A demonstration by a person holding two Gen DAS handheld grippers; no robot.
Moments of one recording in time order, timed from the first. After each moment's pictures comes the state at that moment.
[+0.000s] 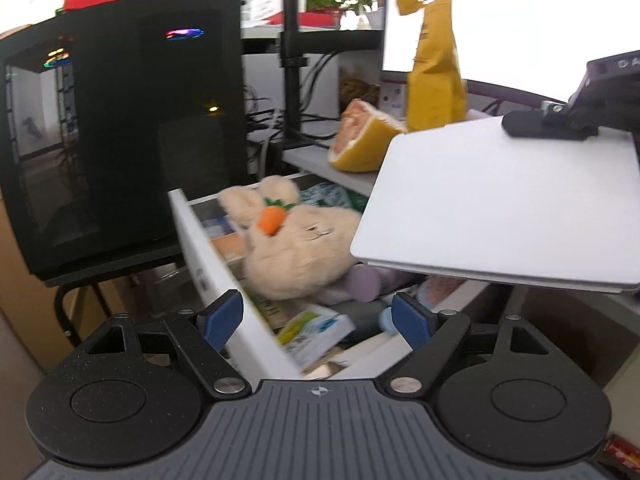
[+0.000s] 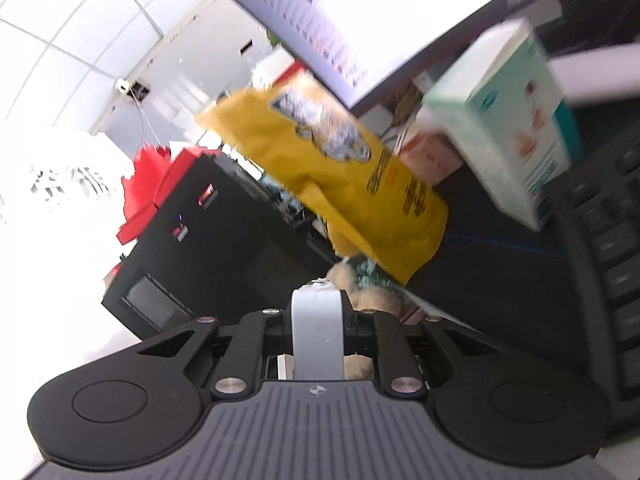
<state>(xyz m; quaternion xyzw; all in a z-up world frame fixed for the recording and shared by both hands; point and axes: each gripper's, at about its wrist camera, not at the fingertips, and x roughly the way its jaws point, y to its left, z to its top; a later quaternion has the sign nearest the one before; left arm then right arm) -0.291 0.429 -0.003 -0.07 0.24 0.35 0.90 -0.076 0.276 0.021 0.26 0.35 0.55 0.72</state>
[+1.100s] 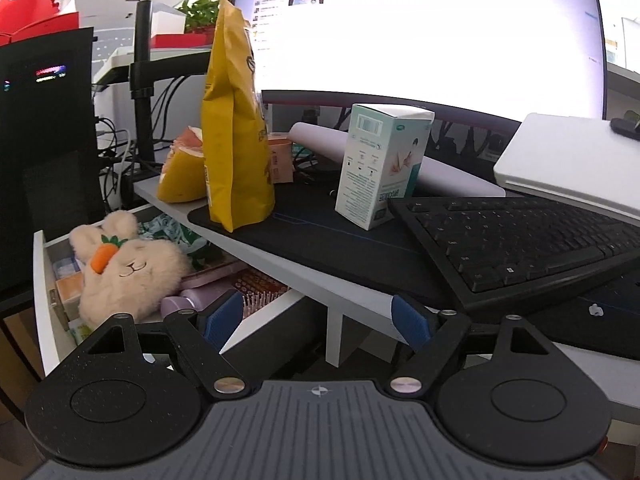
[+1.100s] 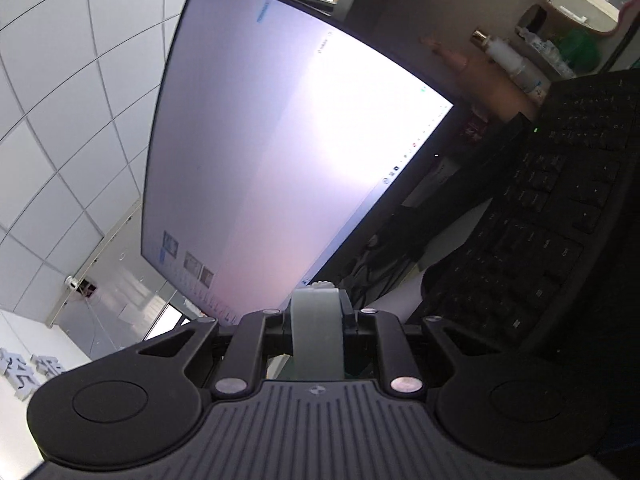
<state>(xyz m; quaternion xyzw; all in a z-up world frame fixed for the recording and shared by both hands) -0.219 0.346 0.002 -0.05 0.22 0.22 0.95 -0.021 0.043 0.029 0.45 0.21 0.34 0.80</state>
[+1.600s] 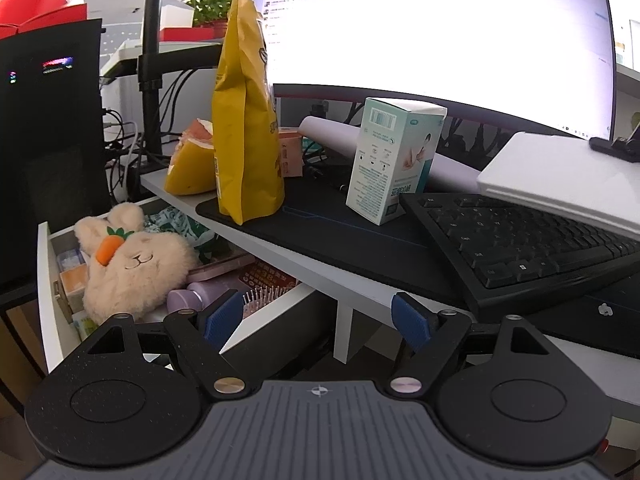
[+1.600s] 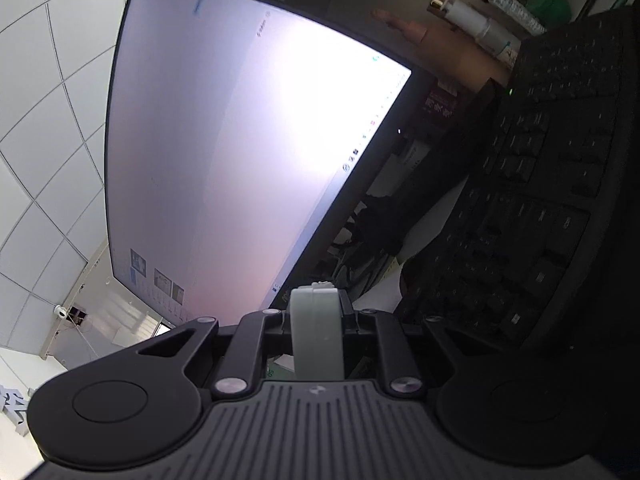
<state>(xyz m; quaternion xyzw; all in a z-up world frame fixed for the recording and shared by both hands) -0.220 0.353 -0.002 -0.06 0.22 0.23 0.95 0.002 0.064 0.000 0.48 0.24 0.32 0.78</state>
